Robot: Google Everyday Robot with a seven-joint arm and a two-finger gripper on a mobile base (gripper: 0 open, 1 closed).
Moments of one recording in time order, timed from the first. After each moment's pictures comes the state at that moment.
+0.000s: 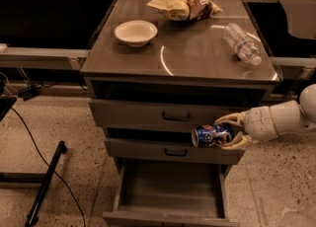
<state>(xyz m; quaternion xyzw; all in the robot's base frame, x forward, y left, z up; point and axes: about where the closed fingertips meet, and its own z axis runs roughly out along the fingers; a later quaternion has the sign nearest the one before) 0.511 -0.210 0.681 -0.70 0.55 0.20 0.41</state>
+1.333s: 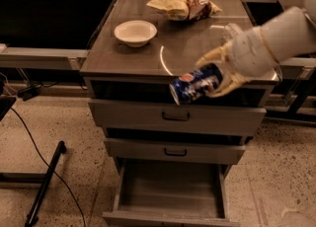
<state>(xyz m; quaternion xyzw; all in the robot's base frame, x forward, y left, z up) 0.525 -0.130 0.891 -0.82 0.43 0.06 0.37</state>
